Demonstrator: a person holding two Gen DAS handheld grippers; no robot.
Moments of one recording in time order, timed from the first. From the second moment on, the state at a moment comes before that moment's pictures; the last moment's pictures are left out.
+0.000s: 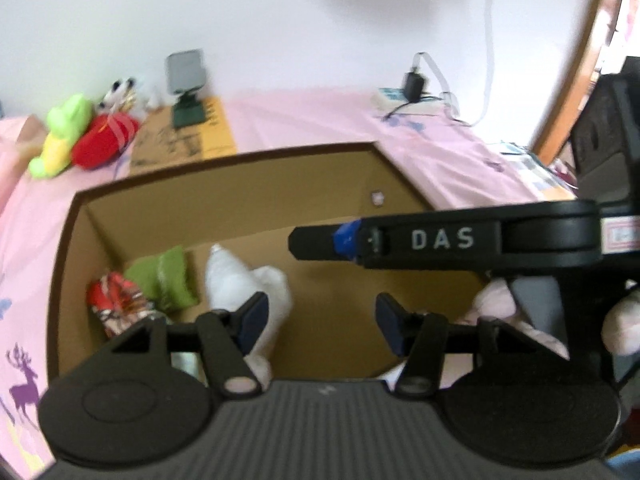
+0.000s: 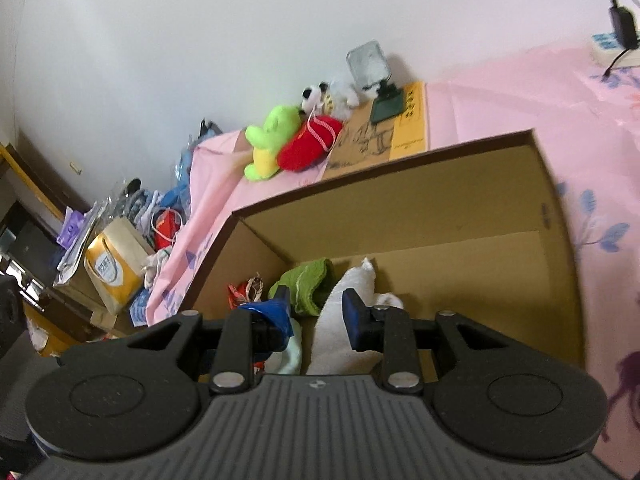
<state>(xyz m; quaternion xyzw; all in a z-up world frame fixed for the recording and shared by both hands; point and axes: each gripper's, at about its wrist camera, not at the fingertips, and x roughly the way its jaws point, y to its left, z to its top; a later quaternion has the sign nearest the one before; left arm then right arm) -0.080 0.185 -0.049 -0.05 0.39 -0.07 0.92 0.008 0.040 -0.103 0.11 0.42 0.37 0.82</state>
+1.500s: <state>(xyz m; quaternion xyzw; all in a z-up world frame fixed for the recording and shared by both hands) -0.005 -0.095 -0.115 0.00 0.48 -0.30 0.82 0.001 -0.279 -0.143 0.27 0.52 0.16 0.79</state>
